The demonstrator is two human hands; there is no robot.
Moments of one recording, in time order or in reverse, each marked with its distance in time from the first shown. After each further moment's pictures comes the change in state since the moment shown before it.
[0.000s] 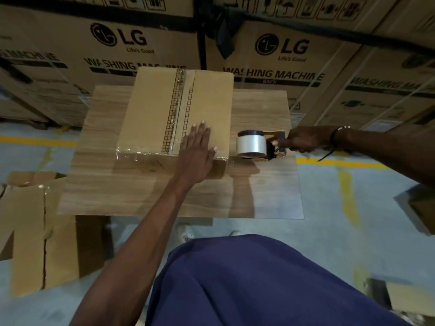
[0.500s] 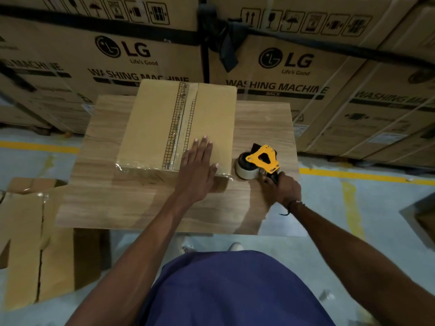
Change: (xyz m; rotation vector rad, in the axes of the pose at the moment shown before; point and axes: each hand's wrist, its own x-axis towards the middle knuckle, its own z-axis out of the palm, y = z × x) left_hand 0.002 0.001 0.003 0.062 0.006 -0.017; right_hand 0.093 0.046 0.172 0.104 0.689 0.226
